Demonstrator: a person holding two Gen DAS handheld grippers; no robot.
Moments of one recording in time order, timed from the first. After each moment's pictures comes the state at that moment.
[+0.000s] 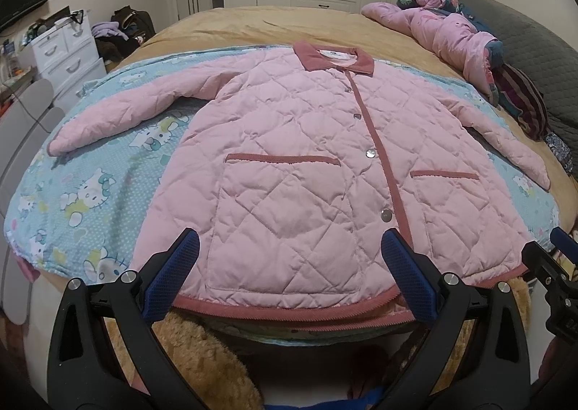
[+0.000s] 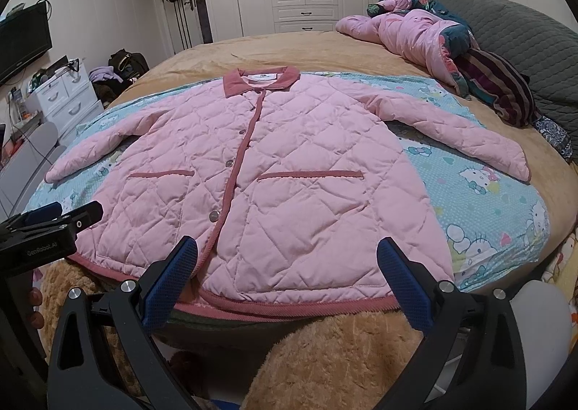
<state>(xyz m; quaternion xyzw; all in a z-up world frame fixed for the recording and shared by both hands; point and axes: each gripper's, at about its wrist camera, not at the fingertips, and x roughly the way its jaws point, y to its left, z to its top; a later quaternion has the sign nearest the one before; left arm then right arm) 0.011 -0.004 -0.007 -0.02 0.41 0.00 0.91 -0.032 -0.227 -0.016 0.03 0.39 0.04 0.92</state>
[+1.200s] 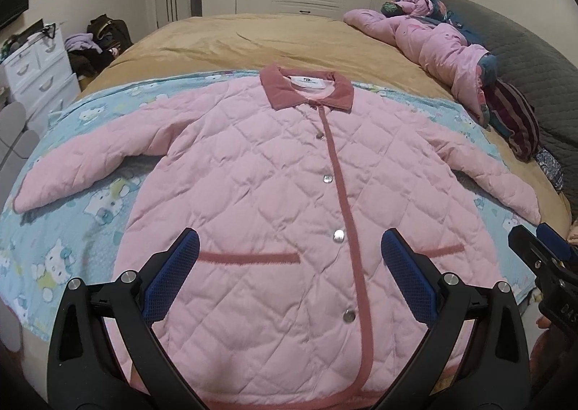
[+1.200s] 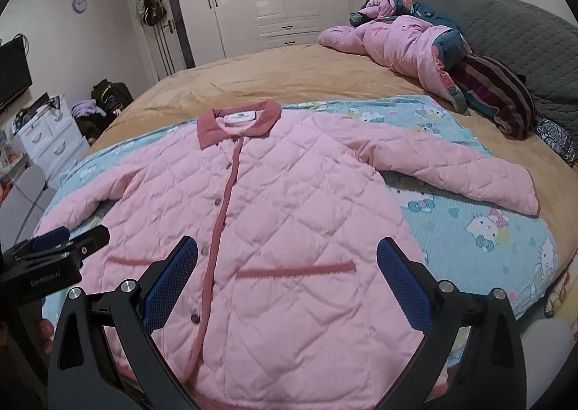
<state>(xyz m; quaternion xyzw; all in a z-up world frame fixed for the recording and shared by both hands) 0.125 -0.042 0.027 -0.02 0.41 -0.04 0.91 0.085 -0.256 0.020 0.08 0.36 0.01 0.93</state>
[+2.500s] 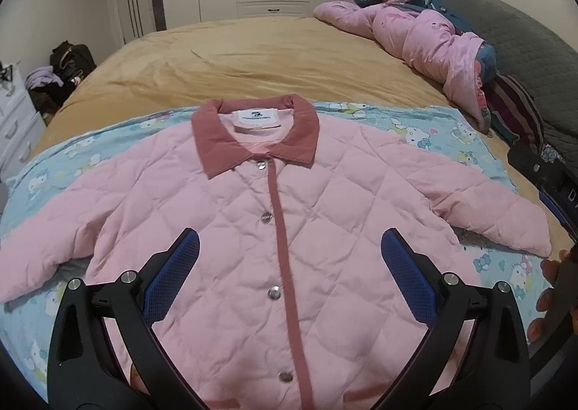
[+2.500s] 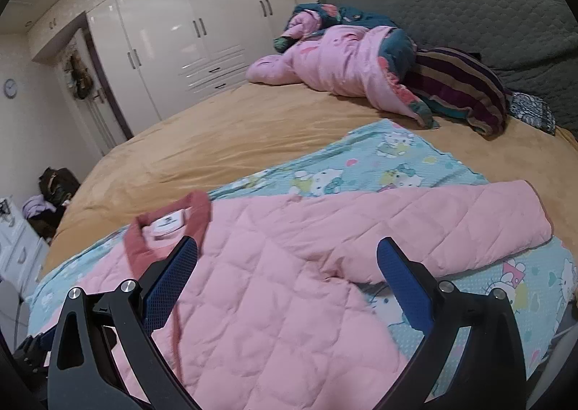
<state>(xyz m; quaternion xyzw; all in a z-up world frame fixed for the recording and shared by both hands) 0.285 -0.133 0.026 0.02 0.41 -0.08 0.91 0.256 -0.350 0.027 0.17 0.30 -0.13 0.93</state>
